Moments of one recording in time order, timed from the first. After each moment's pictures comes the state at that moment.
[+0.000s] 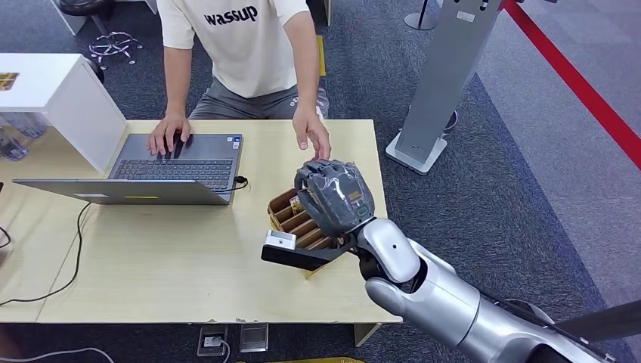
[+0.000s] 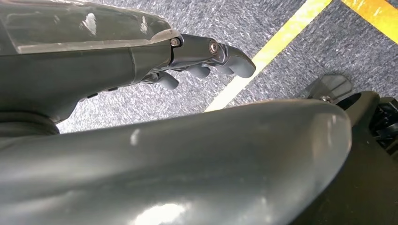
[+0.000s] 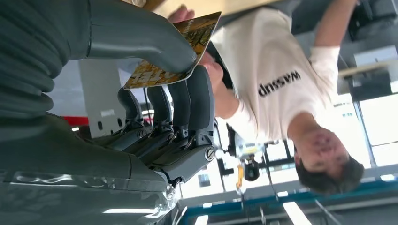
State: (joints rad) left arm -0.13 0.05 -1.19 -0.28 0.78 -0.07 0.06; right arm -0.67 -0.22 0.89 -1.43 0.90 -0.33 0.29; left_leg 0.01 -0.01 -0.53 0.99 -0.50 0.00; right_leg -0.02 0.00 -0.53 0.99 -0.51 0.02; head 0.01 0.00
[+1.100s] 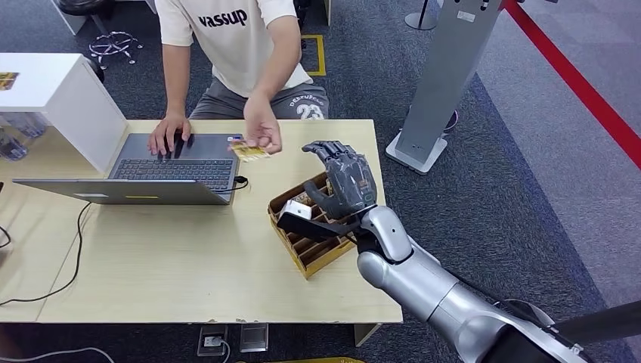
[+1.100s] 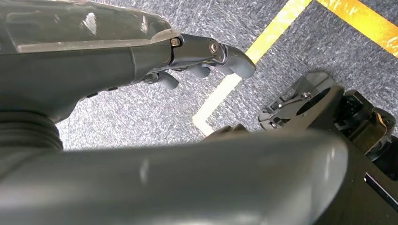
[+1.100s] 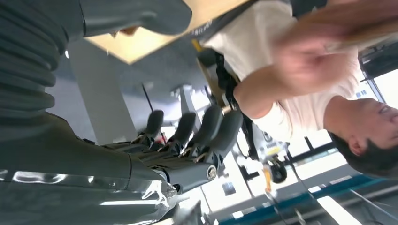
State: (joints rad) left arm -0.16 0.04 -1.19 -0.28 0.77 -0.11 0.06; right arm -0.70 -0.09 0.83 -1.01 0.65 -0.61 0.03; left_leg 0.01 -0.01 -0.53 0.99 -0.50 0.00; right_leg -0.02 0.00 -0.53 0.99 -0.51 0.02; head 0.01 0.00
